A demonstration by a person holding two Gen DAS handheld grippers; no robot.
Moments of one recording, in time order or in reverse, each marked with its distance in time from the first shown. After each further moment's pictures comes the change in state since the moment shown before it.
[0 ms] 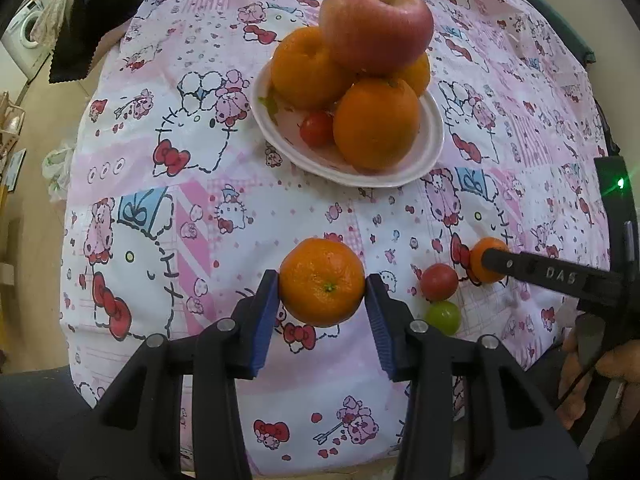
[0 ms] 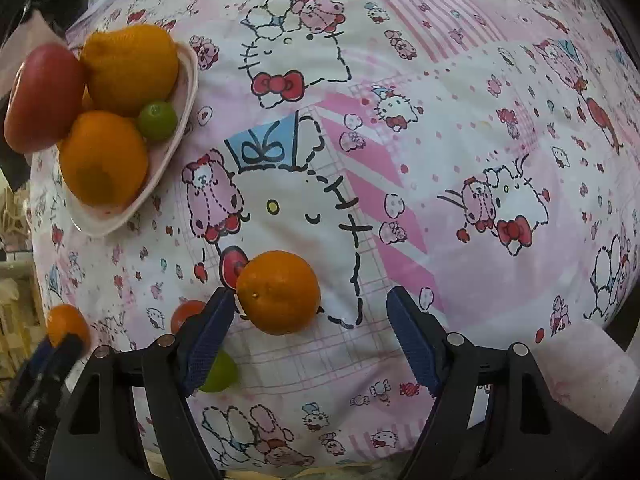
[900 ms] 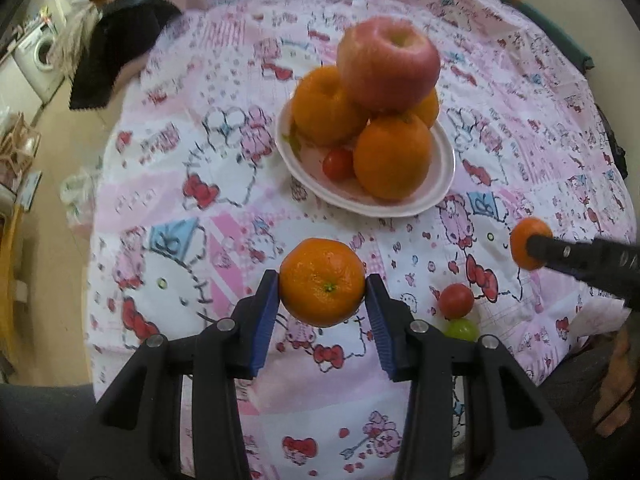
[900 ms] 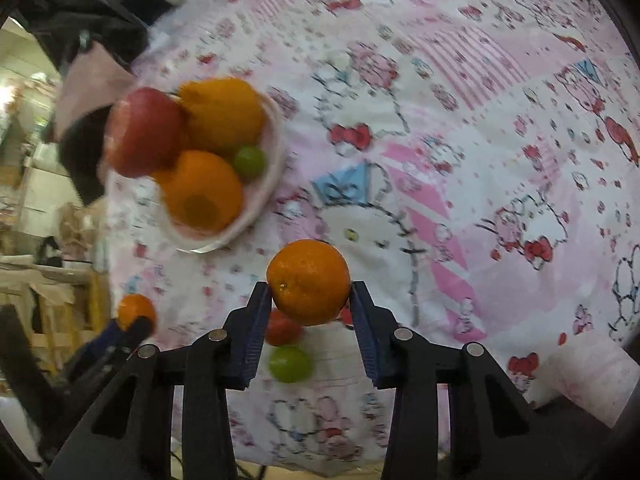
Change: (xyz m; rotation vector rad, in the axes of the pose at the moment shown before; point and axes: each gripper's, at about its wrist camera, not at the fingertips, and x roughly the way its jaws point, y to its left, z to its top) left arm -0.020 0.009 -0.001 0.036 -0.139 0.062; right arm -0.058 0.006 -0.003 -0.001 -0.167 0.316
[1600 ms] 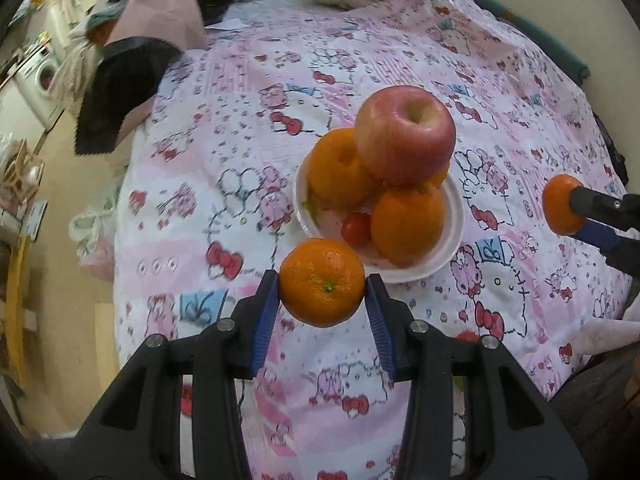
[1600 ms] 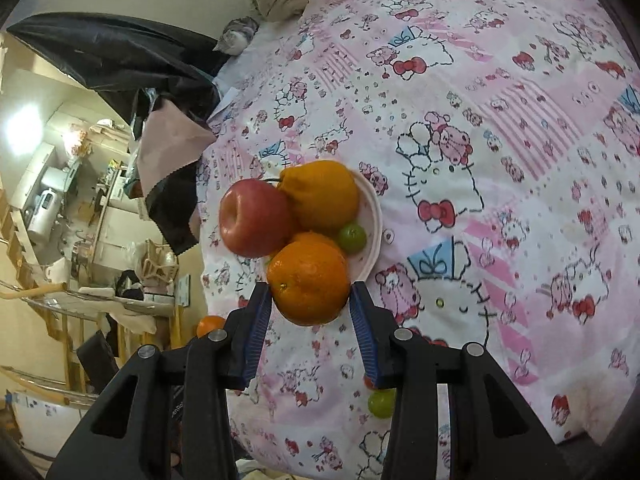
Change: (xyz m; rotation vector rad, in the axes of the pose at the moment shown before) left arm -0.006 0.011 0.051 0.048 -0.065 0.012; right arm -0.030 0.014 0.048 0.042 -0.094 0.246
